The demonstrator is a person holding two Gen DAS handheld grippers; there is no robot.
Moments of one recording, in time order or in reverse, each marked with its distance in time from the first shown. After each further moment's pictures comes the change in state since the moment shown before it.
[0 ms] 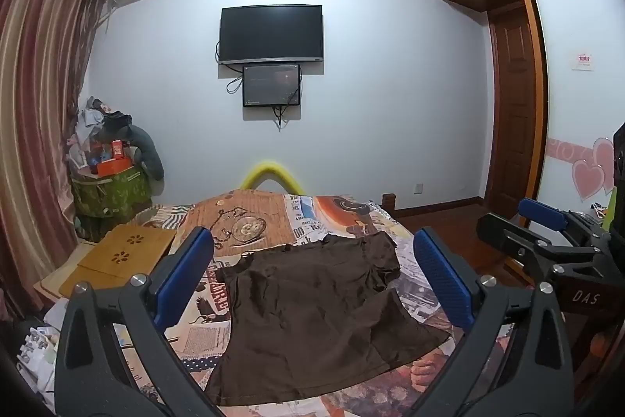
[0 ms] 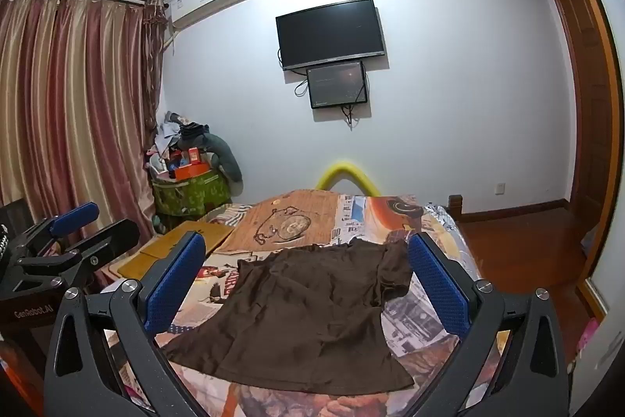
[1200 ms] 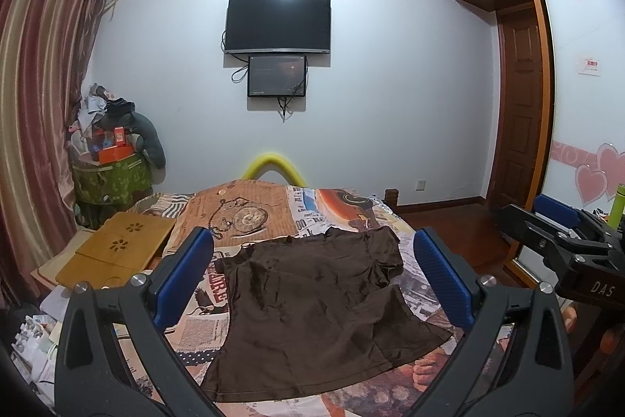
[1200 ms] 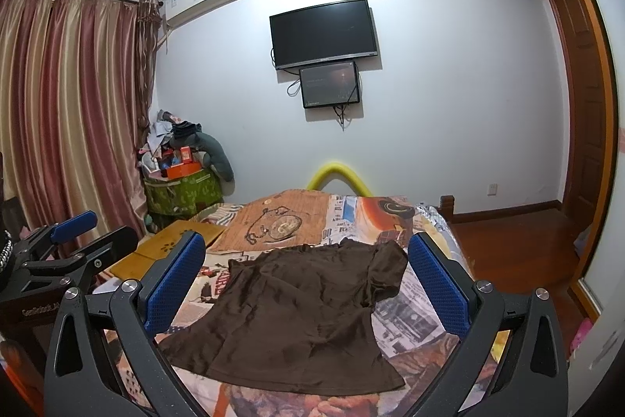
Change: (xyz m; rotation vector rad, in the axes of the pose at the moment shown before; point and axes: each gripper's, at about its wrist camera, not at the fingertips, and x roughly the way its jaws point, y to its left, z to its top) left arm 0.018 0.012 -0.005 -0.025 0.041 -0.002; right arm 0.003 -0.007 0.000 -0.011 0.006 -0.024
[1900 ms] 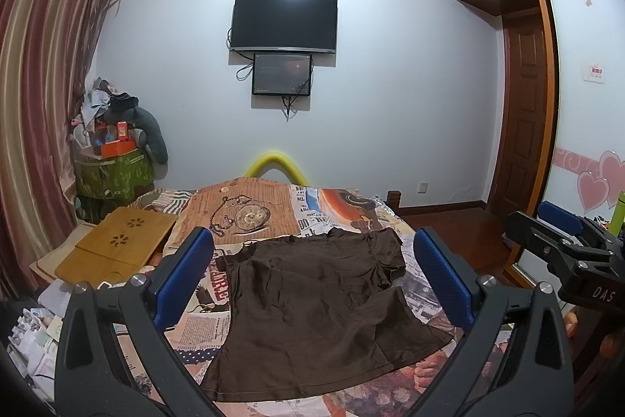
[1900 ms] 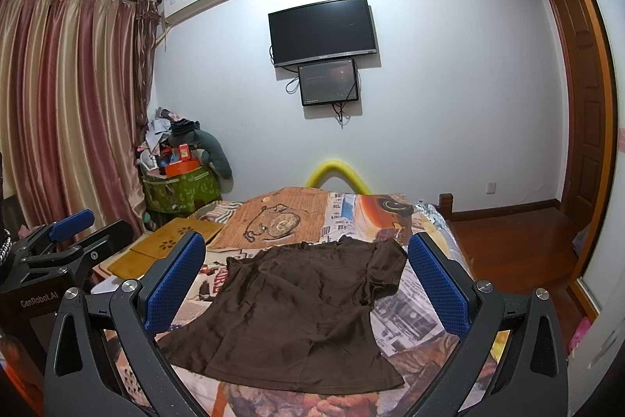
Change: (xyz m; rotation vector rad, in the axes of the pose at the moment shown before) left arm 0.004 0.006 -0.001 -0.027 0.001 0.008; right arm 0.001 -0.001 -0.002 -0.001 0.008 0.000
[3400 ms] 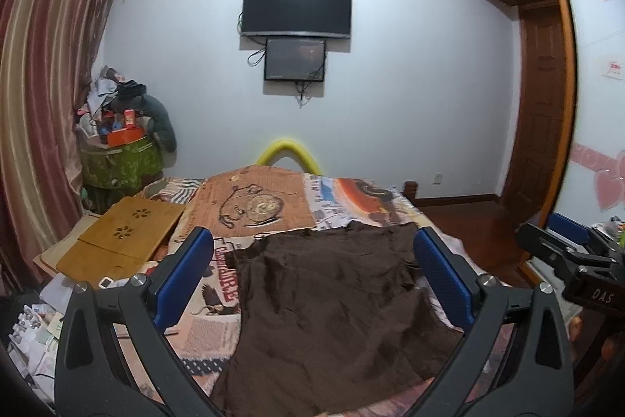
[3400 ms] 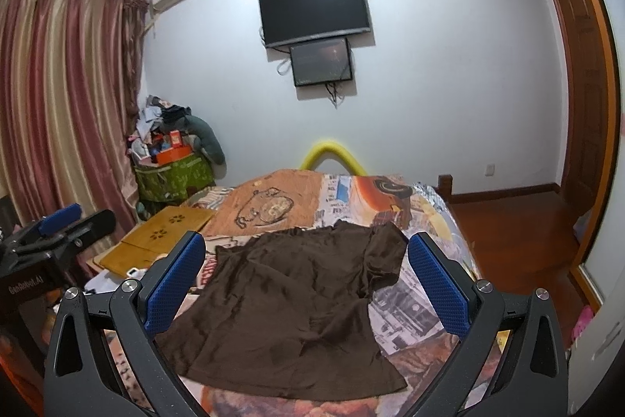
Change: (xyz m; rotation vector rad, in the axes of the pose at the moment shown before) left arm 0.060 0.027 -0.001 -0.009 0.061 0.048; right arm 0.050 -0.019 -0.014 0.040 0.084 -0.035
